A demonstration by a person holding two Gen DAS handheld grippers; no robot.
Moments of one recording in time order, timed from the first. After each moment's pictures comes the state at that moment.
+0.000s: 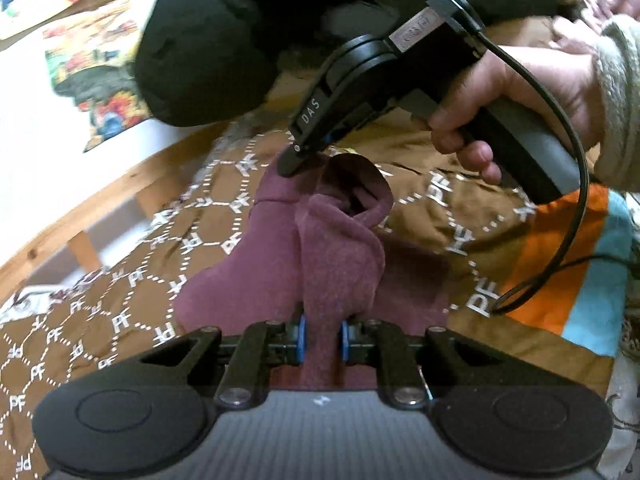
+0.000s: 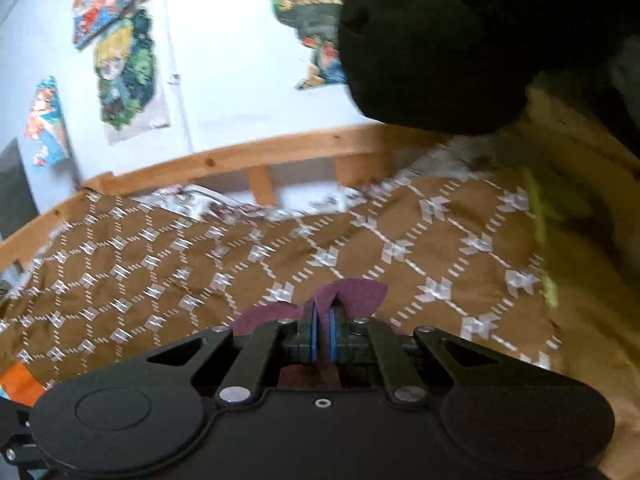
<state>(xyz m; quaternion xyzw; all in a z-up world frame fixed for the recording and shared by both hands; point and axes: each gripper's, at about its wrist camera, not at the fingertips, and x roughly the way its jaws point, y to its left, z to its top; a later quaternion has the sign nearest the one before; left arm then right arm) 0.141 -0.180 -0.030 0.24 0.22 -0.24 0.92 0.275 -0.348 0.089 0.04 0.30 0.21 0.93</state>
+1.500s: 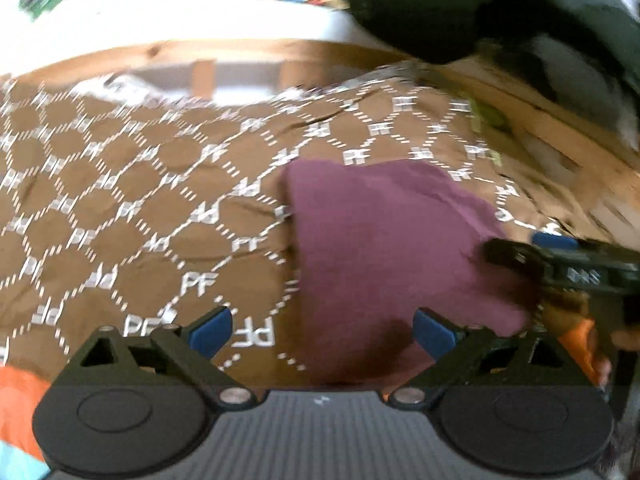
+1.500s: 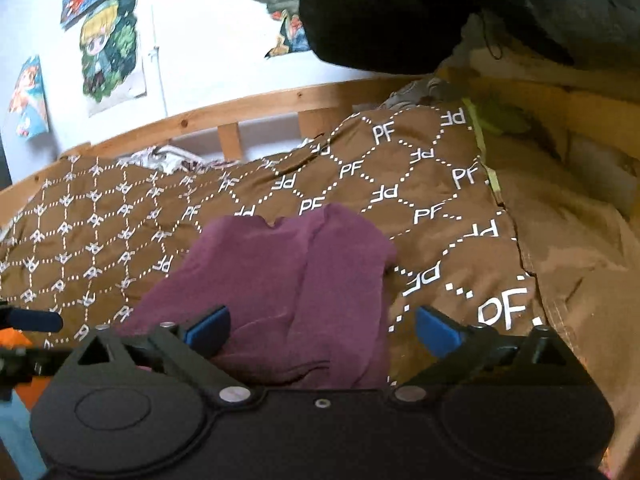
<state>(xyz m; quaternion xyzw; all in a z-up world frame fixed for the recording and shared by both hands) 0.146 -0.096 -0.037 -0.05 0.34 -0.06 0.94 0.196 -0.370 0.015 0.02 0.30 0.17 0.94</state>
